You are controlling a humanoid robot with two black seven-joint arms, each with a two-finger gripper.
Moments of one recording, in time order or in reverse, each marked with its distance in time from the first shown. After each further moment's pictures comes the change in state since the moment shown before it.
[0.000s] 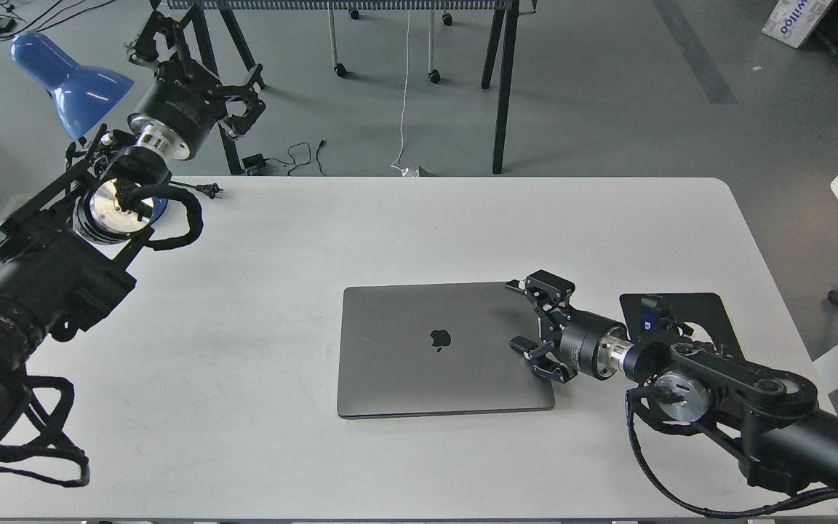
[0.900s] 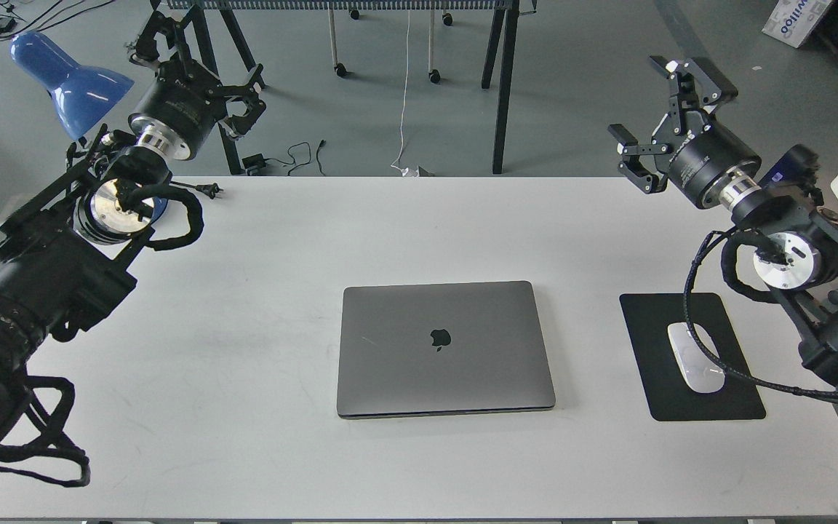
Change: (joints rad) left arm 0.000 -0.001 0.000 0.000 0.000 0.000 0.000; right arm 0.116 -0.082 0.601 -0.057 0.014 0.004 0.047
